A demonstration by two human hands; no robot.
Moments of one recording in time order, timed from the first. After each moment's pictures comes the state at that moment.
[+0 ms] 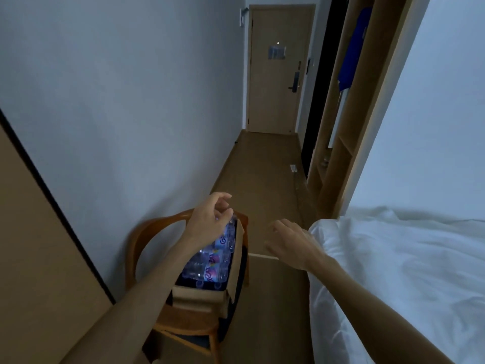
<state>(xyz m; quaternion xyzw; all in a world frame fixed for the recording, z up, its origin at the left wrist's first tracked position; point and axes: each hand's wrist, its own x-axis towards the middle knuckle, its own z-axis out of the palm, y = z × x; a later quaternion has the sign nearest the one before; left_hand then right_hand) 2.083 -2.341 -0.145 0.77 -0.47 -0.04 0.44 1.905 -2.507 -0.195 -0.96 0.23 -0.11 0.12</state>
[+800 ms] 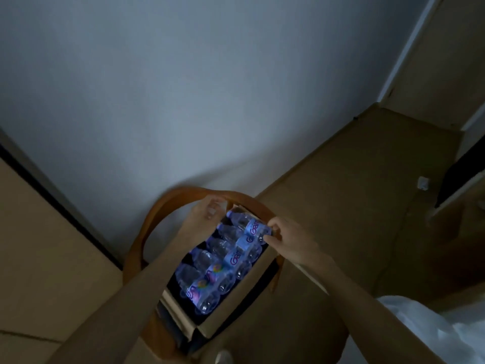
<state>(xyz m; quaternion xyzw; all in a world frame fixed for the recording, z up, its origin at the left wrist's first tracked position) 2.242 -2.511 -0.248 0.87 -0.10 -0.04 0.48 2.182 -2.757 -0.288 -0.97 -0.03 0.03 0.26</state>
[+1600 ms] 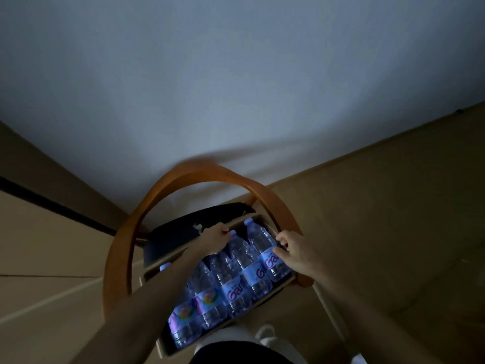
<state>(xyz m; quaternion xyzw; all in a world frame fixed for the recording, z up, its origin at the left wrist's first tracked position) 2.396 -2.519 -0.439 0.85 0.14 -0.33 0.39 2.393 -2.778 -0.400 -0.94 -0.11 0.24 0.23</state>
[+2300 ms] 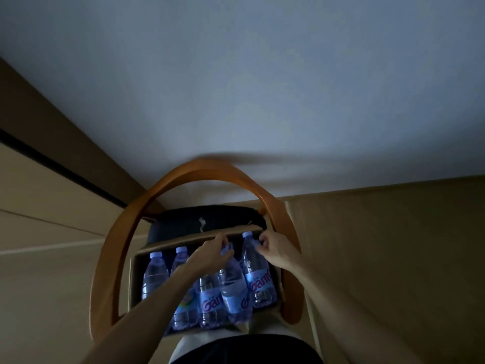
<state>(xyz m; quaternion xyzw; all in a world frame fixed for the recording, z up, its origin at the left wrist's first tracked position) 2.378 -2.556 -0.440 0.88 0.19 -0.25 0.37 2.490 -2.753 -0.438 -0.87 -0.19 0.40 0.22</state>
